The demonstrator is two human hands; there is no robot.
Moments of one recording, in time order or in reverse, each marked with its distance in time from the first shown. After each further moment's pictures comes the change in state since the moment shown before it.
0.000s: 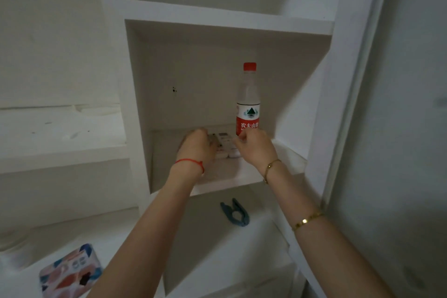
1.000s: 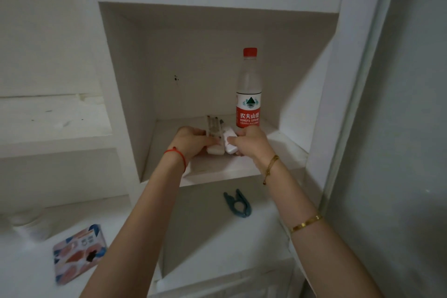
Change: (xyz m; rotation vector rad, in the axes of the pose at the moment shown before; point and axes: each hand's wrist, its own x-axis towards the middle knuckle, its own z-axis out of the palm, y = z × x) left_hand 0.000 -0.004 0.007 -0.578 -0.165 -0.295; right_hand -0.001 0.005 0.000 0.552 -0.208 0.228
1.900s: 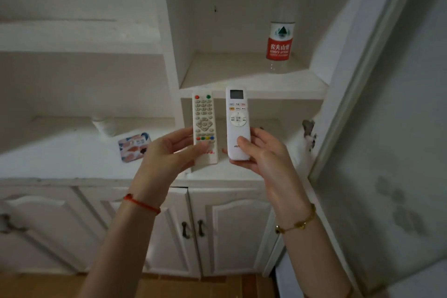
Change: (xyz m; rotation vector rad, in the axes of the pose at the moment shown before) left_hand -0.263 -0.079 -0.006 -0.344 0.160 -0.006; right_hand -0.237 0.048 0.000 0.695 -0.305 0.107
